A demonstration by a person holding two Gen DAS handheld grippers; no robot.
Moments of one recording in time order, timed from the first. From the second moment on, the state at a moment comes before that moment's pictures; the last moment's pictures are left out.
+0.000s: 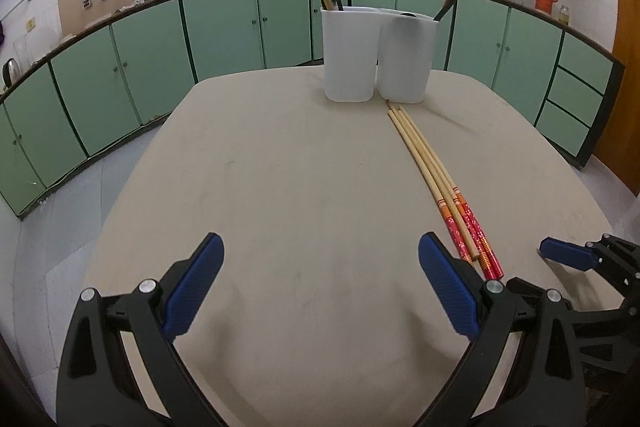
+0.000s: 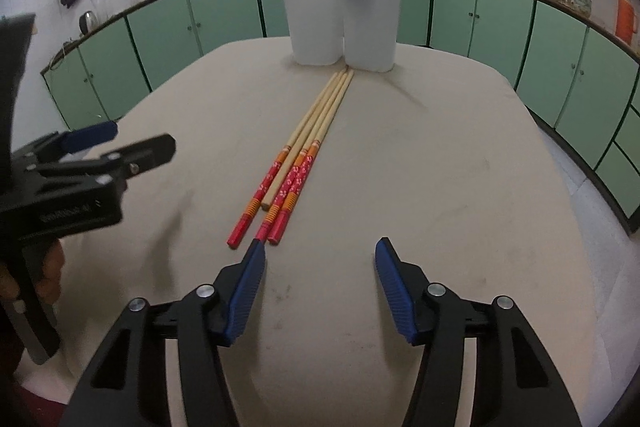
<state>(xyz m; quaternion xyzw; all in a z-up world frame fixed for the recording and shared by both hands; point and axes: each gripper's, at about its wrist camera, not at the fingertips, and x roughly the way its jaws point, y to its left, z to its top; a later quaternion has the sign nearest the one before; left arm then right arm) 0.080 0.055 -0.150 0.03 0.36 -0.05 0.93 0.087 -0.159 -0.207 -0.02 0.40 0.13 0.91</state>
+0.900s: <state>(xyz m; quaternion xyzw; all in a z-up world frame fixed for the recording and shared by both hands) 0.079 0.043 -0.155 0.04 0.37 -0.08 0.93 0.094 -0.160 -0.206 -0.04 0.39 0.10 0.91</state>
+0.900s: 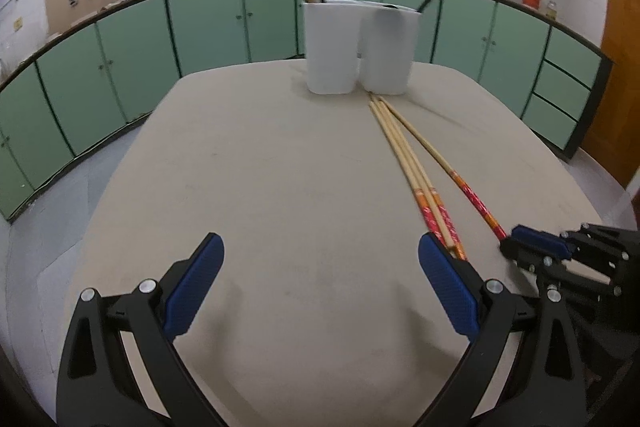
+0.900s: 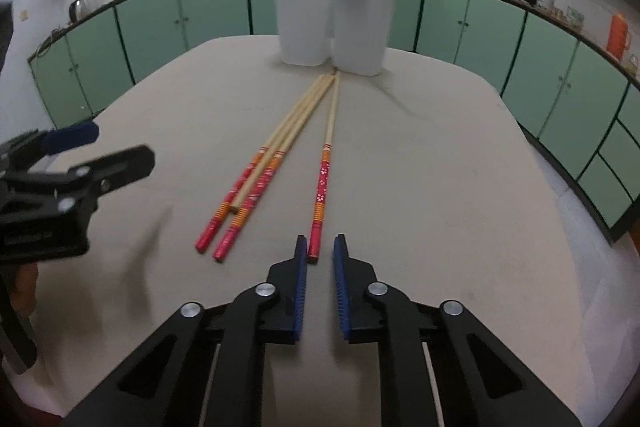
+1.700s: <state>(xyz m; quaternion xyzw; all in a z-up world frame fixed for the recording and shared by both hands) 0.086 0.020 -0.183 0.04 0.43 -0.11 0.90 0.094 -0.171 -0.207 -0.01 0.39 0.13 0.91</state>
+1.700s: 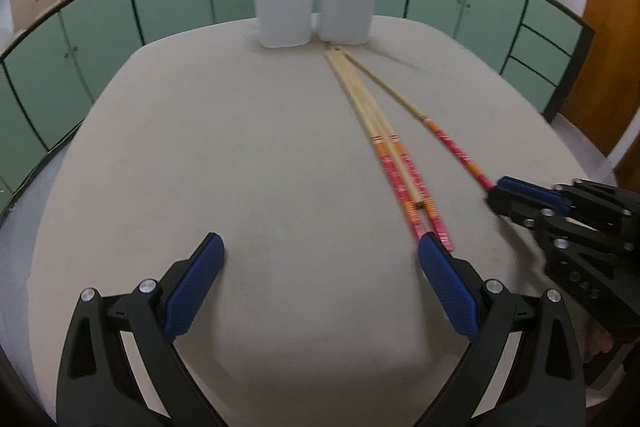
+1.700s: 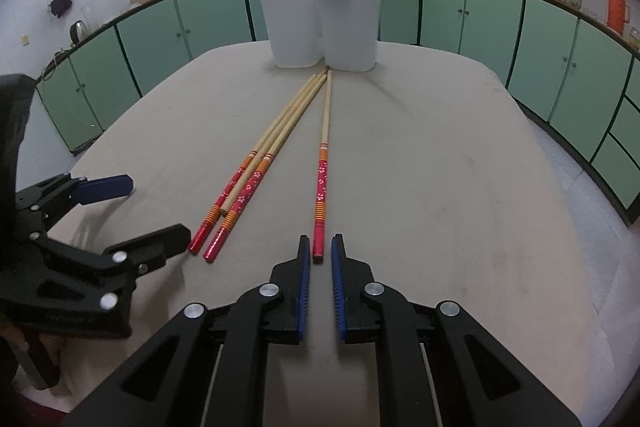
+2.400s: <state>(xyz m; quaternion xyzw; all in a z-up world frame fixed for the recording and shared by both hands) 0.091 0.005 -0.189 0.06 0.43 -0.13 0.89 0.094 -0.176 -0.208 0.01 0.39 0.14 0.91</state>
